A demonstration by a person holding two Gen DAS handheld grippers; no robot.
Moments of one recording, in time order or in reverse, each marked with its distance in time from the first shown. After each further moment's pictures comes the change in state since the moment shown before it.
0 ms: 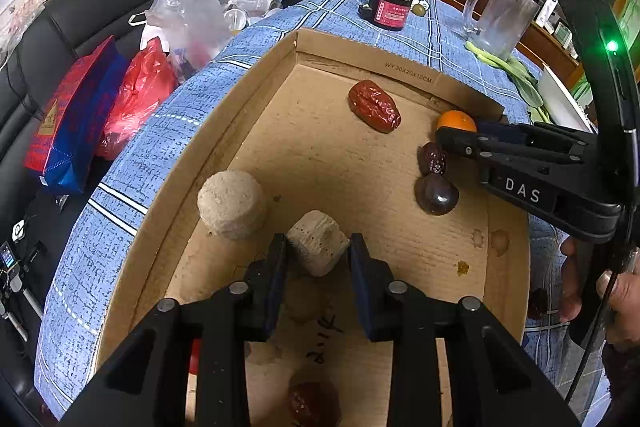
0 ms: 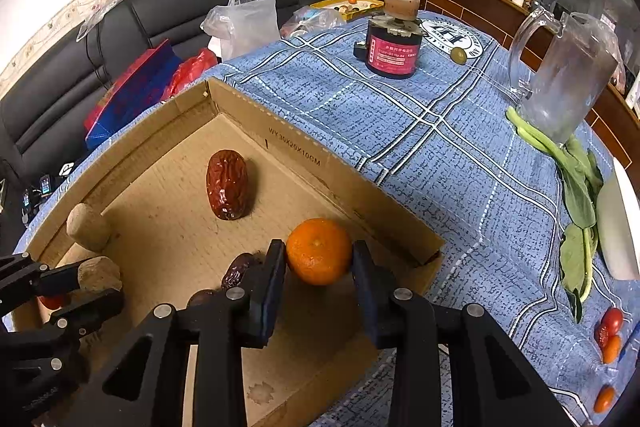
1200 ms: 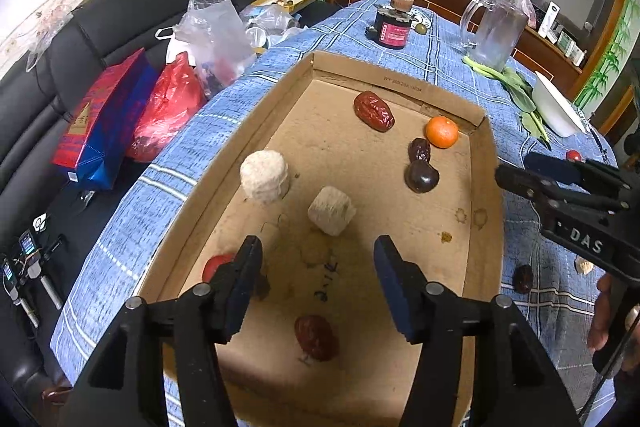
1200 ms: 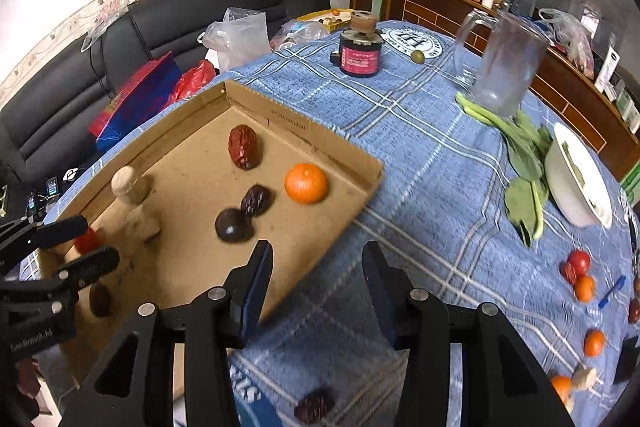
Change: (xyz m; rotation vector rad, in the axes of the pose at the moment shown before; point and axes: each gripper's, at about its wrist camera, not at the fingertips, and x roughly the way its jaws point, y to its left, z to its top) left arm -0.050 -0.004 -0.028 -0.019 -0.071 0.069; right arm -0.075 -0.004 -0.048 0.045 -0.042 -0.033
